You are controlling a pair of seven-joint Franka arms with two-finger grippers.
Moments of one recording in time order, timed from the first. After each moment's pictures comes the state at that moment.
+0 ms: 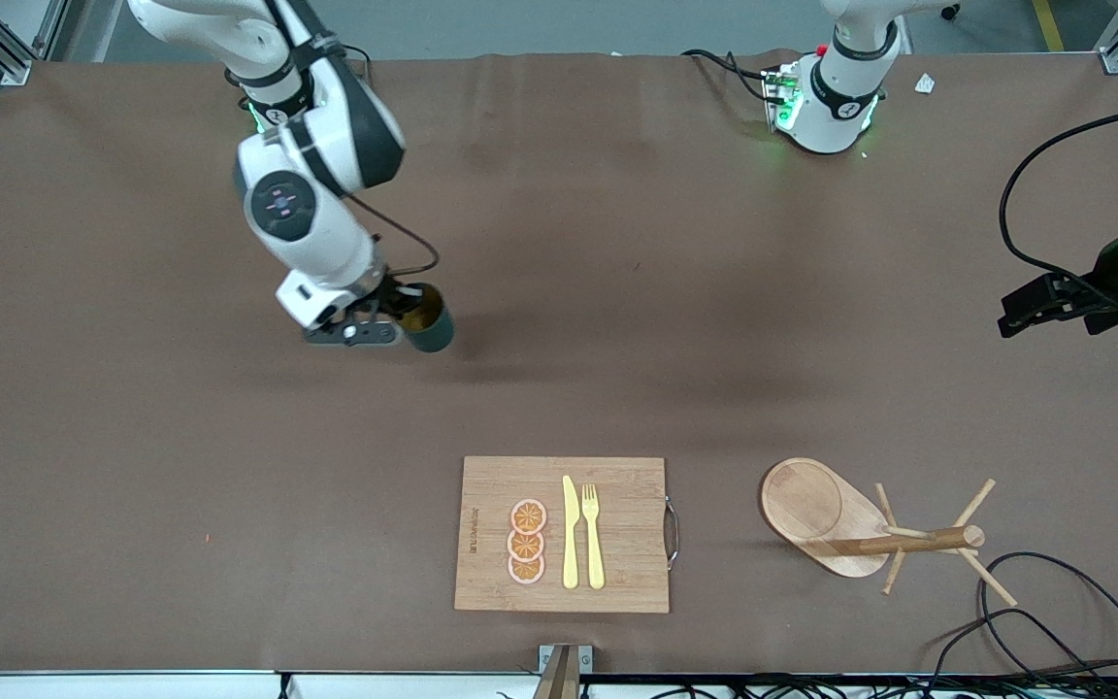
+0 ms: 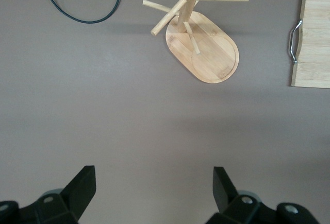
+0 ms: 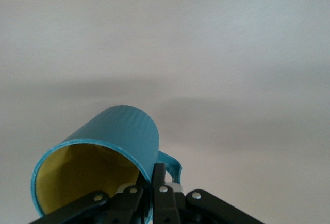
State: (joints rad) left arm 0.17 0.15 -0.22 -1.48 0.03 1.67 -0.07; right arm 0.61 0.20 -0.07 -2.03 0.15 2.18 0.53
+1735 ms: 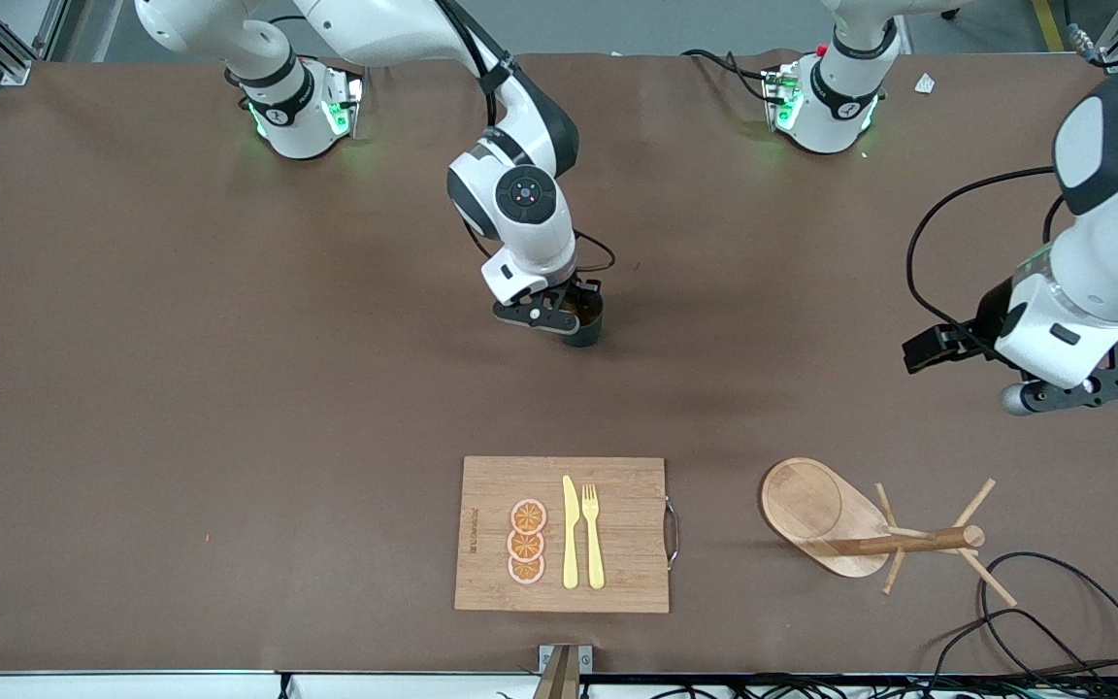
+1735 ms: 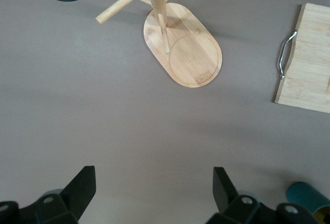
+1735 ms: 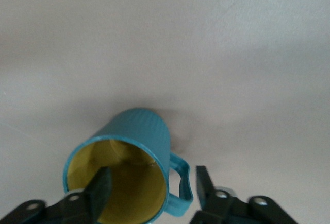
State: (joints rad) left arm 0.04 0.25 -0.24 -1.48 0.07 1.72 -0.37; right arm 0.91 0.58 -0.09 -1.68 0.20 2.29 0.95
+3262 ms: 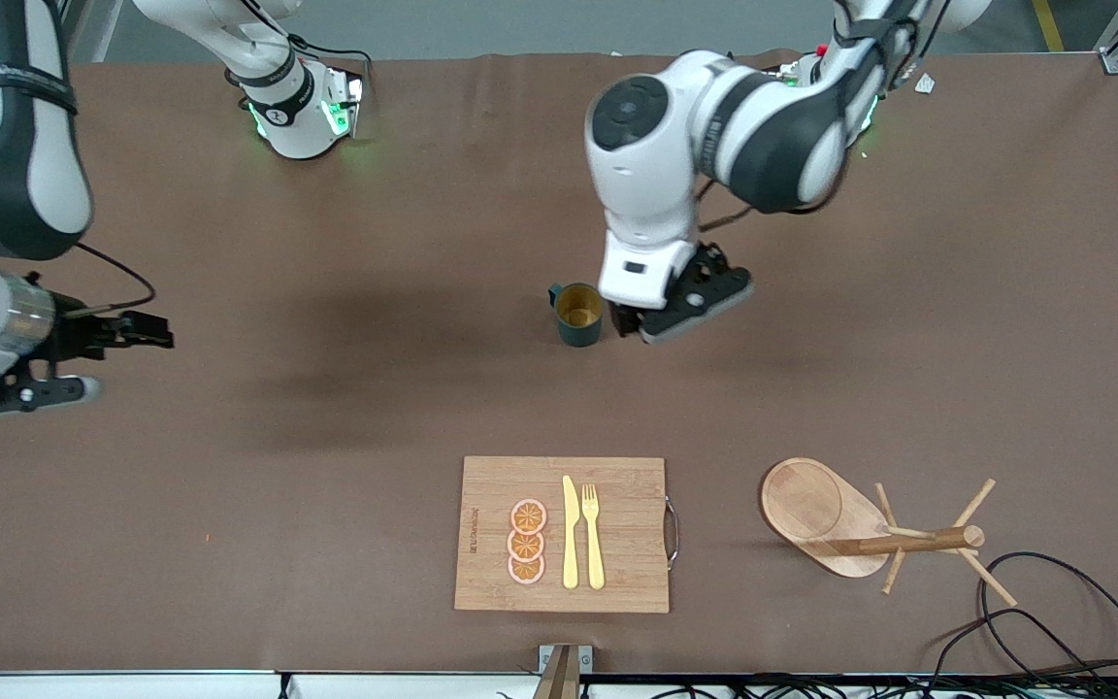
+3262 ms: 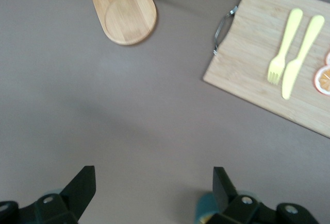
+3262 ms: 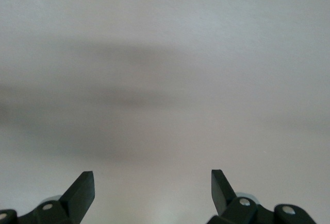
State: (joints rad) left arm -0.59 0.42 -0.25 -1.46 0.40 1.78 -1.35; right arm 0.03 0.22 -0.12 -1.64 0.02 1.67 -0.23
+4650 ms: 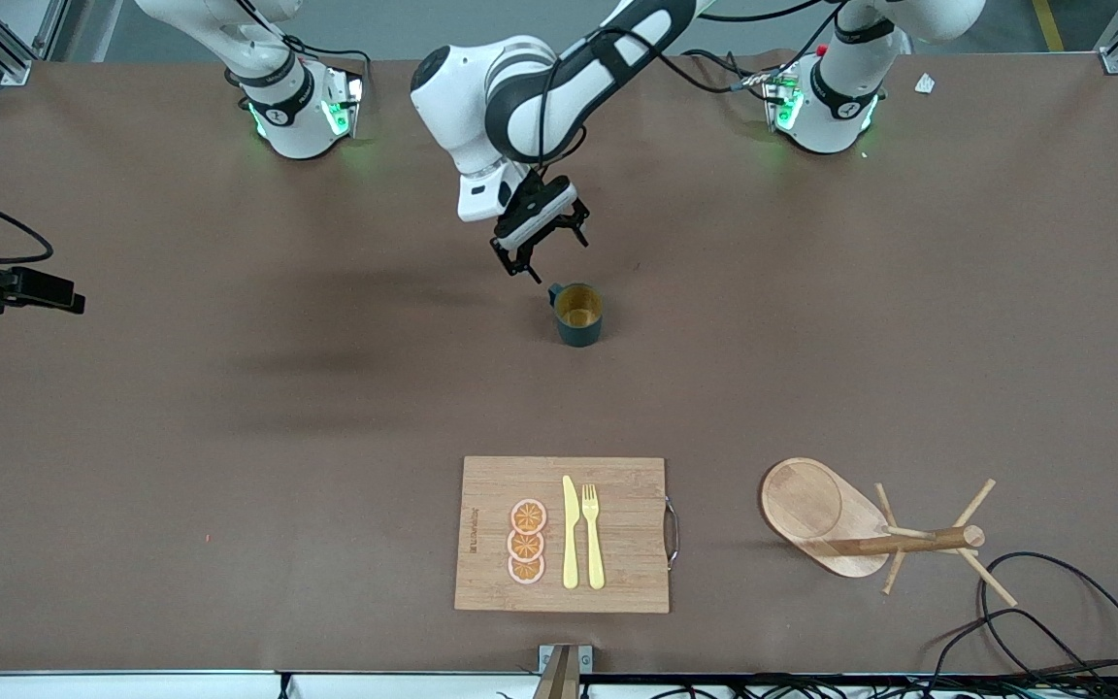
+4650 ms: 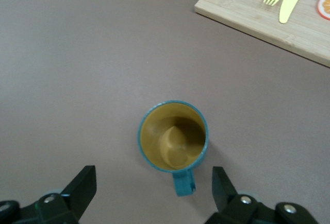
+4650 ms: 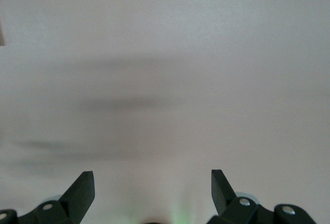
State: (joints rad) left arm -0.96 0.68 -0.24 -1.40 0.64 1.72 -1.95; right arm -0.01 0.20 -0.11 -1.40 0.02 1.43 -0.09
